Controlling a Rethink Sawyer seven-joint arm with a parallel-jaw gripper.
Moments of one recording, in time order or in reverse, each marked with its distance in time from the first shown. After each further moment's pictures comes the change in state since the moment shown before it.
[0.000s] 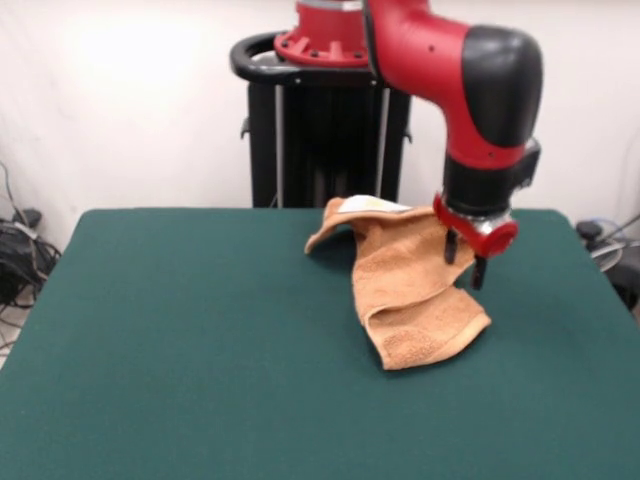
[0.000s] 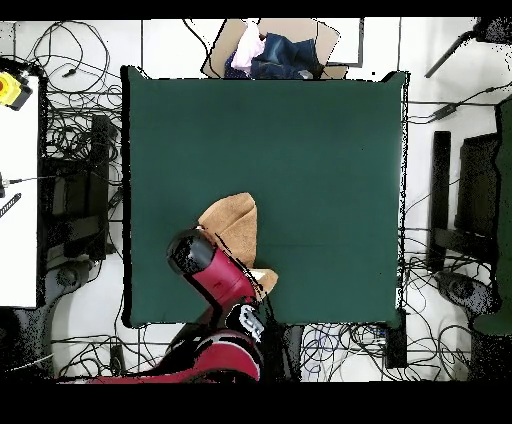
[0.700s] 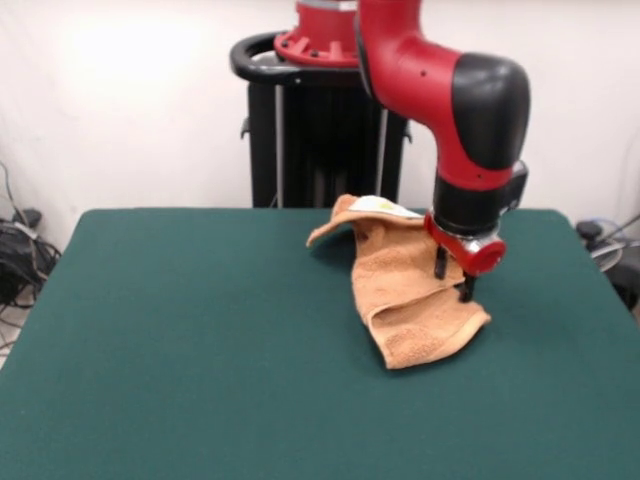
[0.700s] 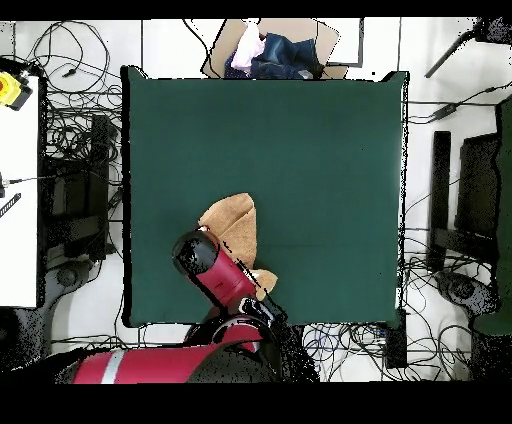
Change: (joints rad) arm -0.071 0.037 0.080 0.022 -0.015 -0.114 0.000
